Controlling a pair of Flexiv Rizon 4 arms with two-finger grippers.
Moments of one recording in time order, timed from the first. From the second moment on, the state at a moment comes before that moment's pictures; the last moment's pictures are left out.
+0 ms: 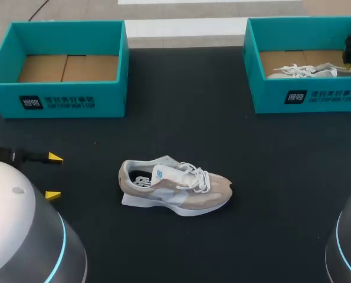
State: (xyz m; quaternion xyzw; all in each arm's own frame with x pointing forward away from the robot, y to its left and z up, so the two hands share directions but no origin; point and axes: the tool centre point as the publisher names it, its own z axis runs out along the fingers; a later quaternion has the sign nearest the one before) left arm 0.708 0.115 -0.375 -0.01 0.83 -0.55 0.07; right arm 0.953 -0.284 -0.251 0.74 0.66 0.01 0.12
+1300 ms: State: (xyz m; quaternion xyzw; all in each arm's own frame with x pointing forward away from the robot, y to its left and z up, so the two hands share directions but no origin) left arm 0.718 0.049 -0.374 0.07 0.83 -0.56 -0.01; right arm 0.953 -0.284 -0.251 0.74 0.66 0.01 0.12
